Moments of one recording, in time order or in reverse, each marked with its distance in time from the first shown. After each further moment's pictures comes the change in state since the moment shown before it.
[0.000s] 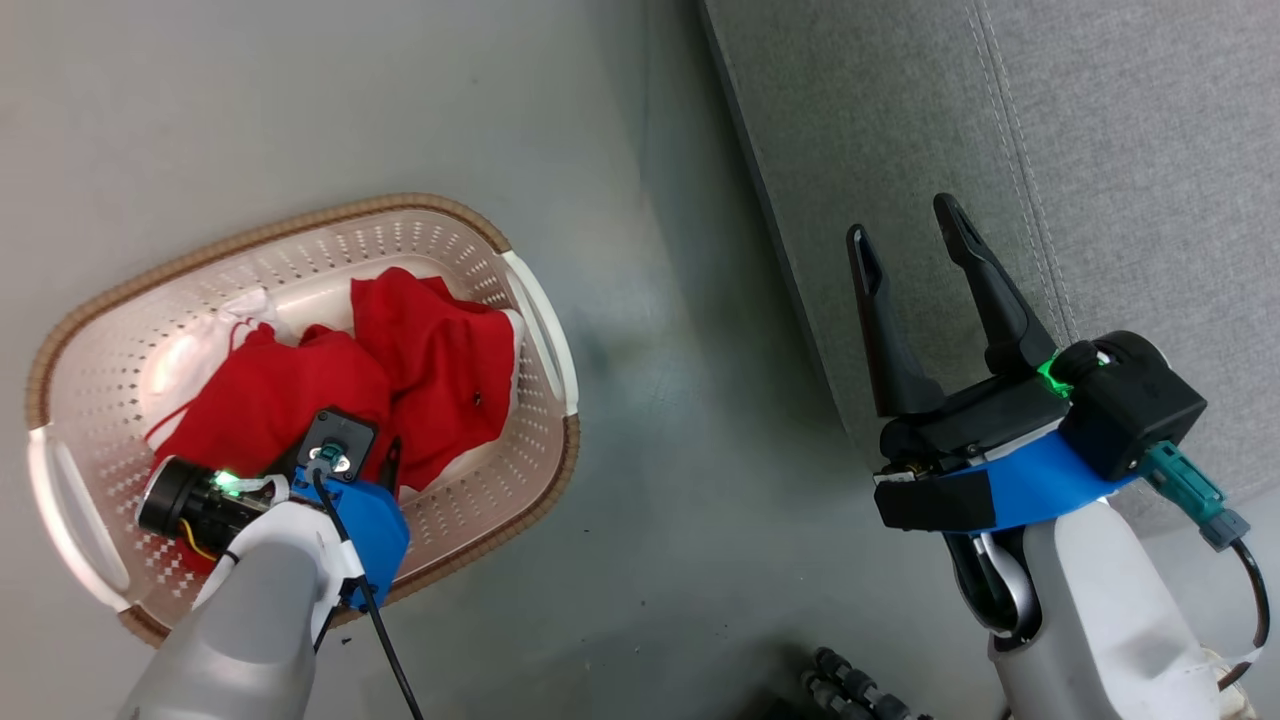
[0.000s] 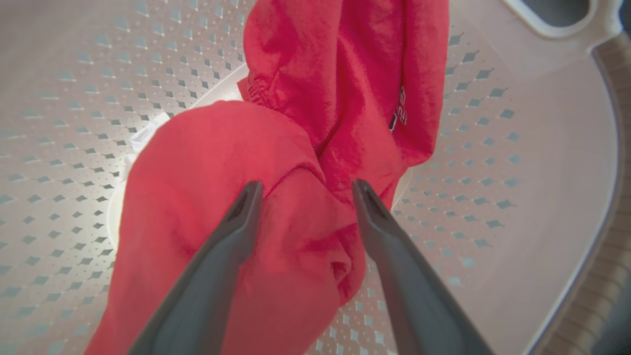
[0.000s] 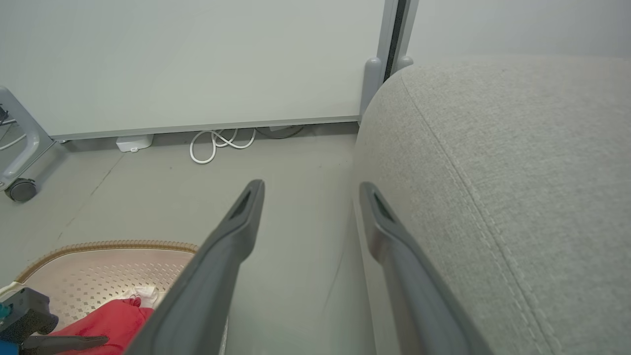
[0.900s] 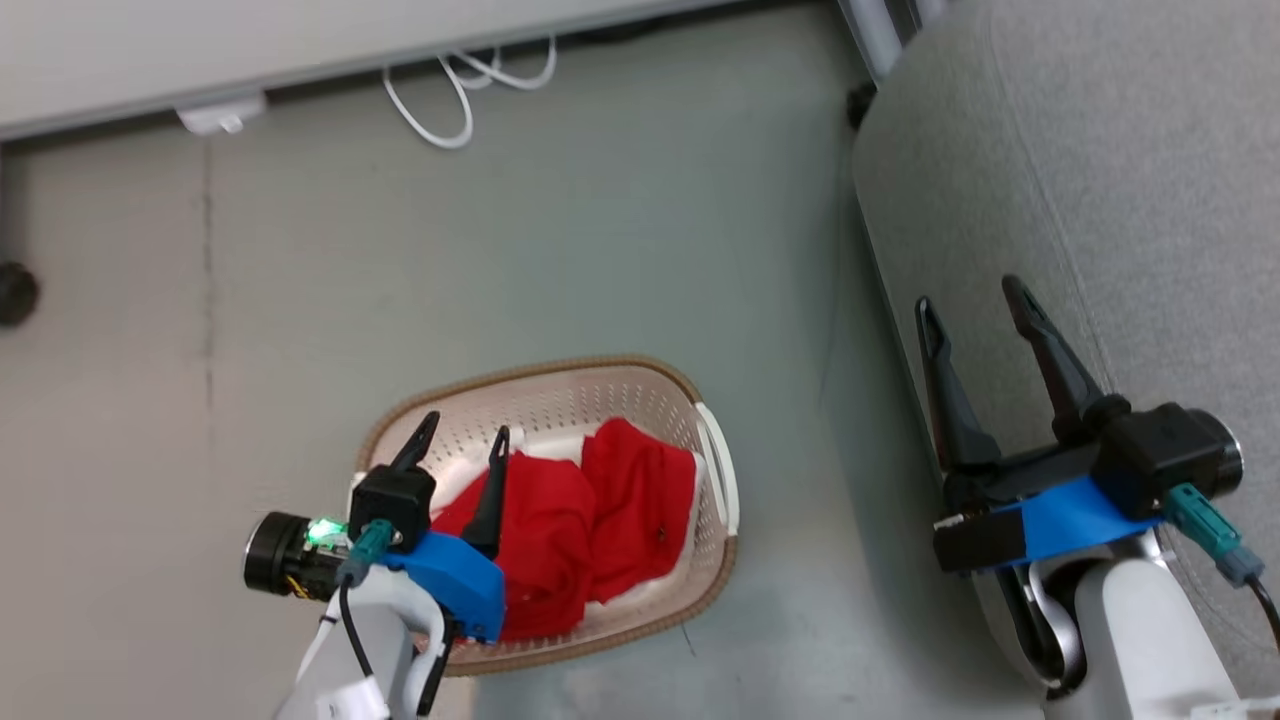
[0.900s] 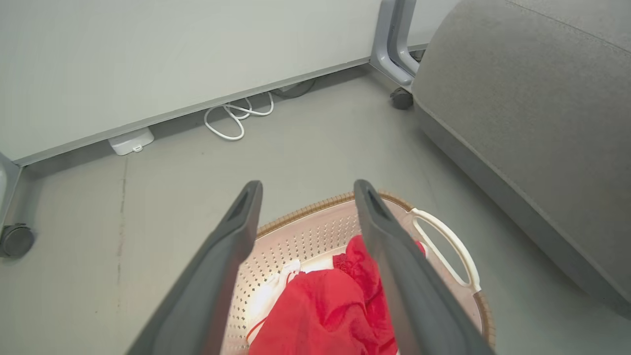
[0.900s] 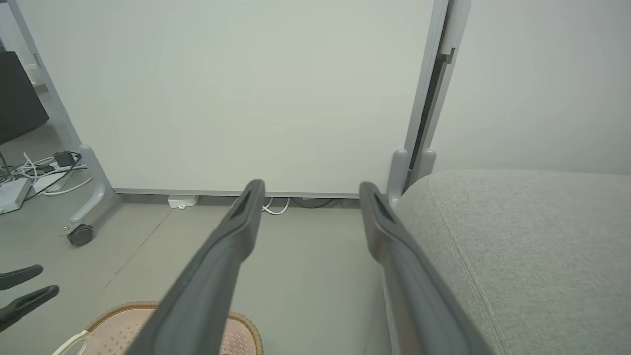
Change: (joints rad) left arm 0.321 -0.111 0.164 -0.519 -0.057 0.024 -0.085; right arm 0.134 0.001 -0.127 -0.021 -0.123 0.000 0.087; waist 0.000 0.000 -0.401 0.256
